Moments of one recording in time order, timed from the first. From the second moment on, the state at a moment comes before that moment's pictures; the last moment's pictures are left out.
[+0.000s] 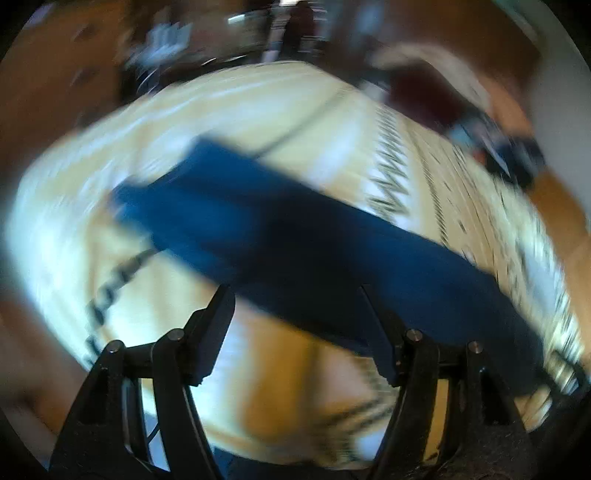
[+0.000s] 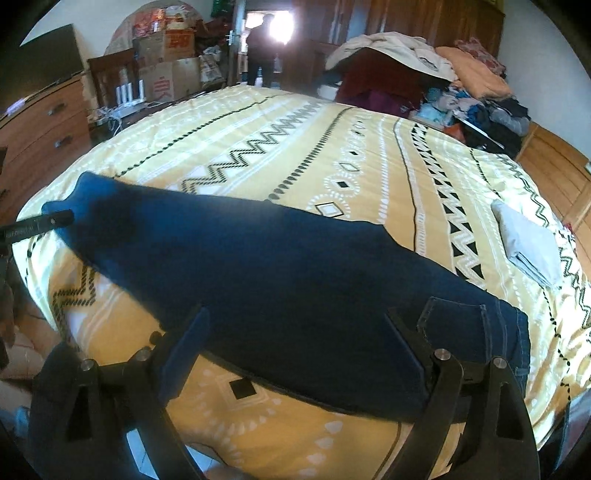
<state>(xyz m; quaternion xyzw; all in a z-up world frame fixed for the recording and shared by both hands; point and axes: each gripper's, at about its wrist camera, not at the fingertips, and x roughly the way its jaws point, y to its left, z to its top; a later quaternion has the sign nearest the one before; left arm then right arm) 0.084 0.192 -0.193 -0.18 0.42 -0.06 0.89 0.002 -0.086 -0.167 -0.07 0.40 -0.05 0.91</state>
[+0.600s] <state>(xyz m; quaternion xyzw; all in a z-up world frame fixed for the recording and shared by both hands) 0.131 0.270 -0.229 -0.33 0.42 -0.07 0.84 0.043 -0.046 -0.195 -0.11 0.43 0.00 0.90</state>
